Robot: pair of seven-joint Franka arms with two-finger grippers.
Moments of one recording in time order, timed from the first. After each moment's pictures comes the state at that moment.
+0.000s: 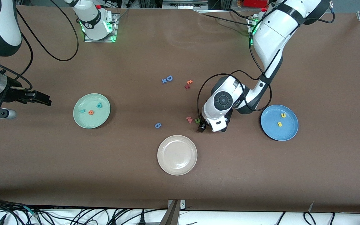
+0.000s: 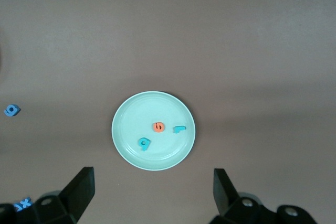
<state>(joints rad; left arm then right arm) -0.30 0.81 -0.32 -1.55 0.09 2.34 -1.80 -0.03 0.21 0.04 -1.56 0.02 1.72 0.09</state>
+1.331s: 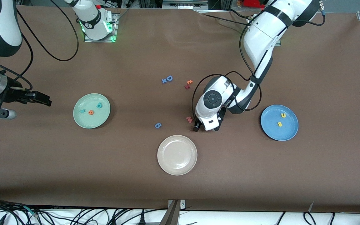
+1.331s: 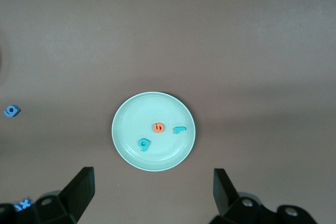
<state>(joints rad) -0.40 0.86 -0.25 -1.50 0.09 2.34 -1.83 -0.03 0.21 0.04 -1.56 0.02 1.73 0.09</state>
